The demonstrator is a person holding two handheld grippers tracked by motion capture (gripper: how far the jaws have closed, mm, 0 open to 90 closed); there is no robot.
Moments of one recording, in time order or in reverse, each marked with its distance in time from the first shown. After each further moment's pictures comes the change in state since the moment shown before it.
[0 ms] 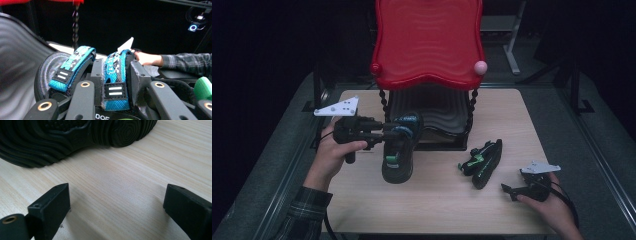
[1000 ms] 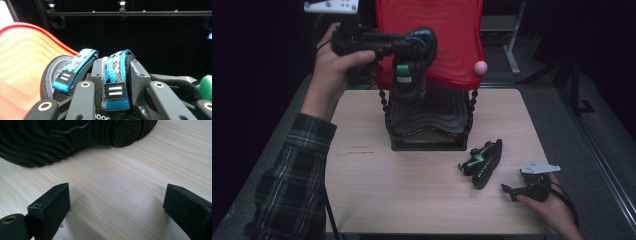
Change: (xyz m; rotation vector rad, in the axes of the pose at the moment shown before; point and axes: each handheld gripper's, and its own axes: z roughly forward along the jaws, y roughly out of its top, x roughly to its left) left arm 0.047 0.179 0.008 -0.034 0.121 0.165; right arm 0.000 0.000 0.000 0.004 -0.003 -0.004
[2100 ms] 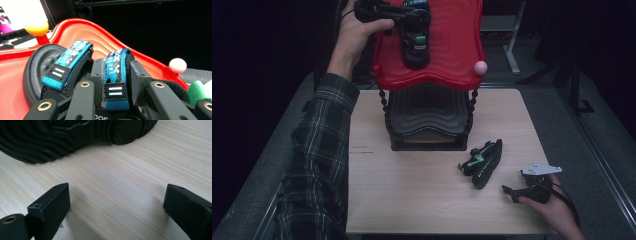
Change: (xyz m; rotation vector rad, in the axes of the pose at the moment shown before) left arm 0.086 -0.002 0.039 0.085 0.141 0.031; right arm 0.000 -0.003 -0.003 -0.001 0.005 -0.006
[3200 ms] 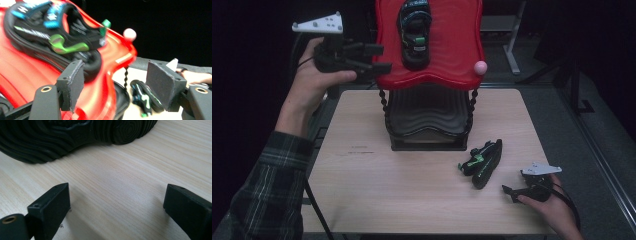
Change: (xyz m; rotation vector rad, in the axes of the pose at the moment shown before) left arm -0.094 -0.055 -0.090 0.029 -0.021 -0.056; right arm 0.000 0.000 0.000 0.000 -0.003 0.004
